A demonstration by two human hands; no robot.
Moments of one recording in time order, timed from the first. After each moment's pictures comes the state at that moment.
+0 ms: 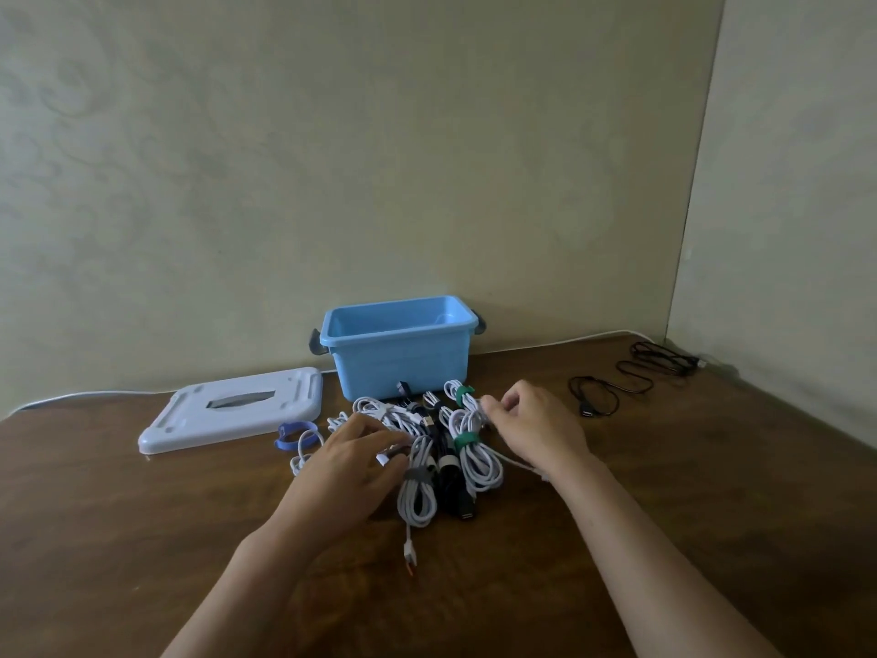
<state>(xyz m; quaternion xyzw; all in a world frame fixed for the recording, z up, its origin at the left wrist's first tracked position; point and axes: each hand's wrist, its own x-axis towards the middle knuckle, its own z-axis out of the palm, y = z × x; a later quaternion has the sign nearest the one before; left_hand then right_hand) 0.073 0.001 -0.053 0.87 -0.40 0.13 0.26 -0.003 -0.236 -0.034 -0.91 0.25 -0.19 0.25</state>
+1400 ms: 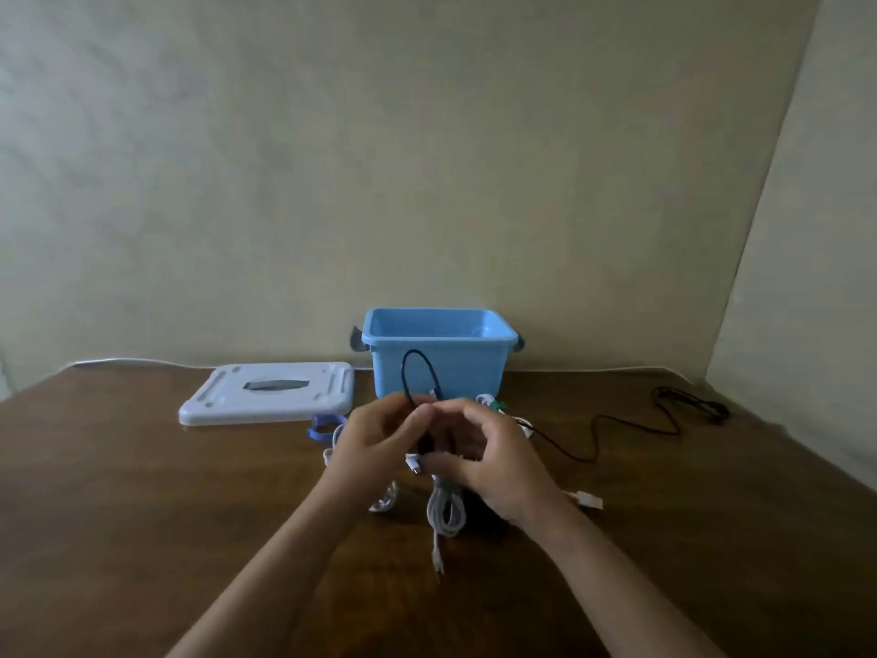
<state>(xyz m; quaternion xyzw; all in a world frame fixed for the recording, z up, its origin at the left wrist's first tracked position) 0.050 0.000 -0.021 0.71 -0.31 0.02 0.63 -0.013 -0.157 -0.025 -0.83 -0.08 -0.18 0.52</state>
